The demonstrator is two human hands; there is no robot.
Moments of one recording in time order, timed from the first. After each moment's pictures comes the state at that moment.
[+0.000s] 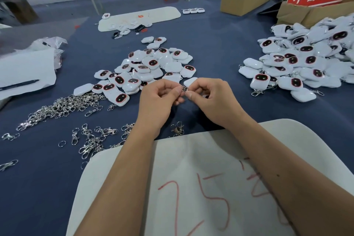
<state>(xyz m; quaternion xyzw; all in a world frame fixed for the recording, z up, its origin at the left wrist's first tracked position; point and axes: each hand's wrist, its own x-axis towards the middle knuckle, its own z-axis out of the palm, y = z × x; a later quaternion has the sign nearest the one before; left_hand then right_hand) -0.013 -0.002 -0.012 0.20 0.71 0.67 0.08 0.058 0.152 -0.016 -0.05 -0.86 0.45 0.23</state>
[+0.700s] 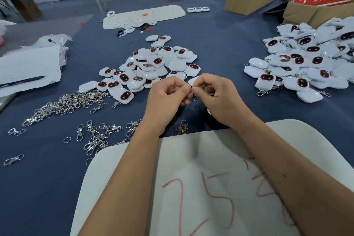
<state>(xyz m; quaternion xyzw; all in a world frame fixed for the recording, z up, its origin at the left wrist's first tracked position) -0.010 -0.002 -0.008 0.25 0.71 0.65 0.10 0.058 0.151 -0.014 -0.02 -0.85 0.47 0.23</state>
